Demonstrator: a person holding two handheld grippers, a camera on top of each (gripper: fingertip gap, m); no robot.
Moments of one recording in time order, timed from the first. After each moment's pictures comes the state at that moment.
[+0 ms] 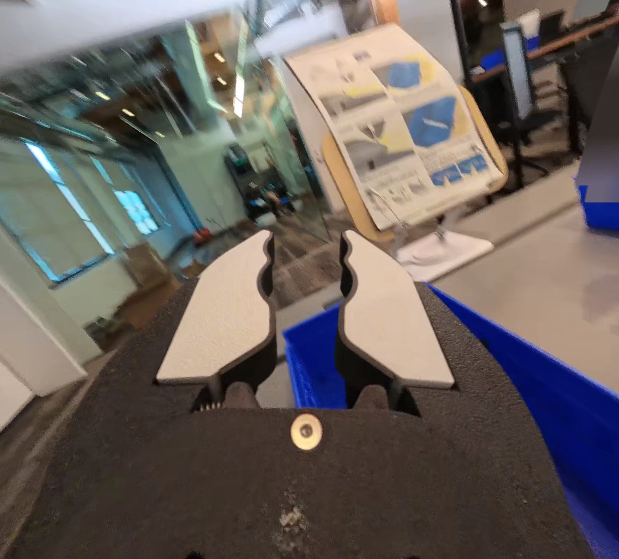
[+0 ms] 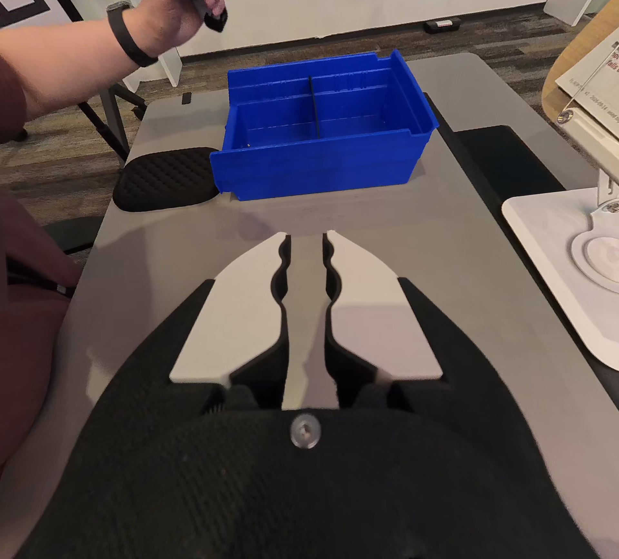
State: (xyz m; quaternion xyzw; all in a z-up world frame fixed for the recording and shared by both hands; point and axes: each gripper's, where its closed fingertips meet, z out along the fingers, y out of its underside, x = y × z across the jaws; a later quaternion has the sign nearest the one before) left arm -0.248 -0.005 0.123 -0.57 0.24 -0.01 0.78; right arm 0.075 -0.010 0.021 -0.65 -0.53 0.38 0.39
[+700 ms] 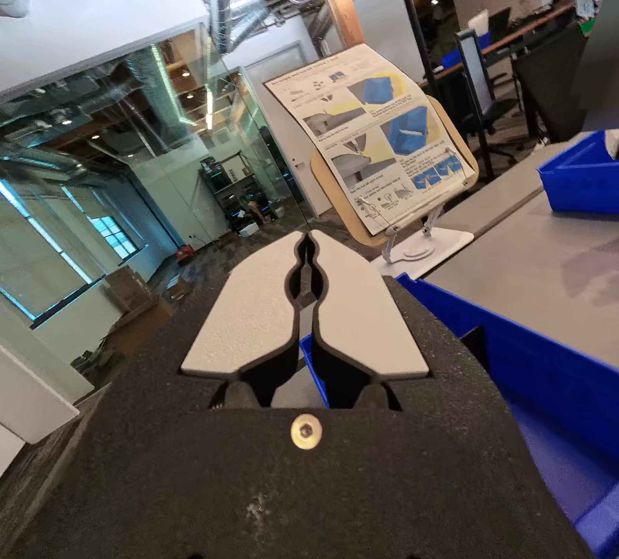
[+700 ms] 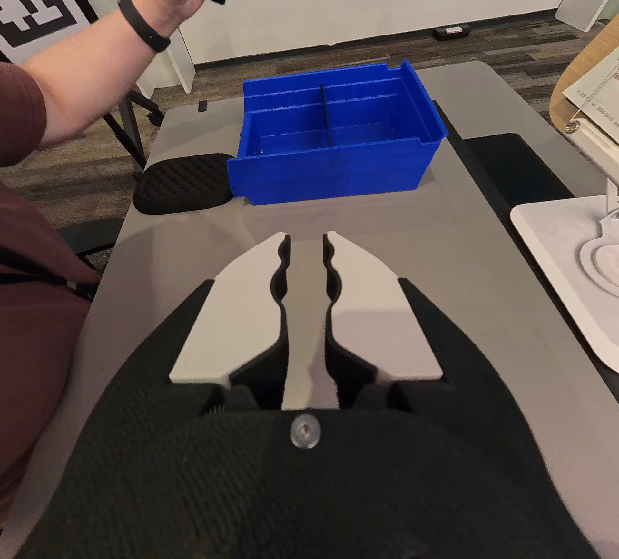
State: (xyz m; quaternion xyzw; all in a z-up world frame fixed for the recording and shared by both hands) left arm -0.261 -0.023 0.157 -0.56 0.31 -0.02 0.77; right arm 0.079 -0.020 0.033 -0.64 -0.53 0.39 0.39
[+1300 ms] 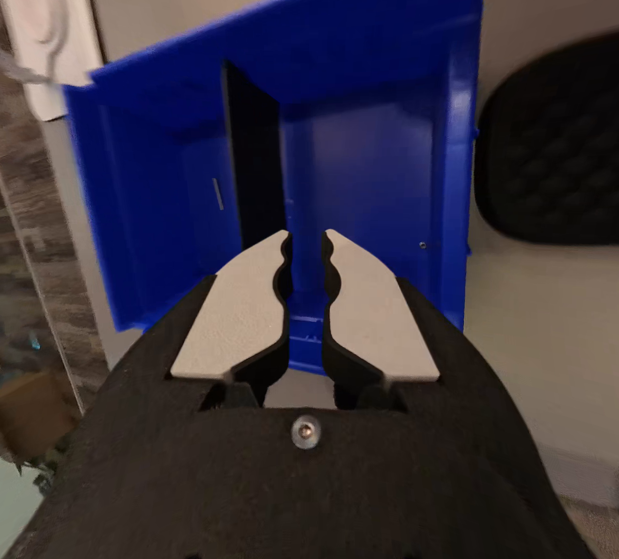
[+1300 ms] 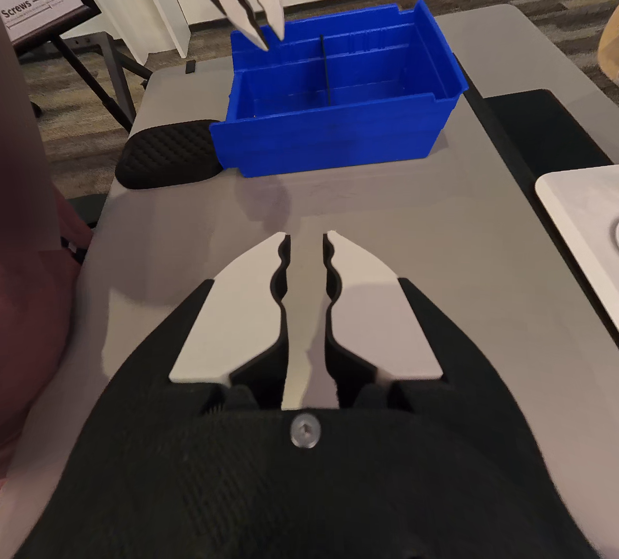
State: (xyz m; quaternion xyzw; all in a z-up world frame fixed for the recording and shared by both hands) left arm -0.228 -0.022 -0.051 -0.60 0.76 0.00 0.25; right arm 0.070 -0.012 -0.003 -0.66 -0.54 0.38 0.35
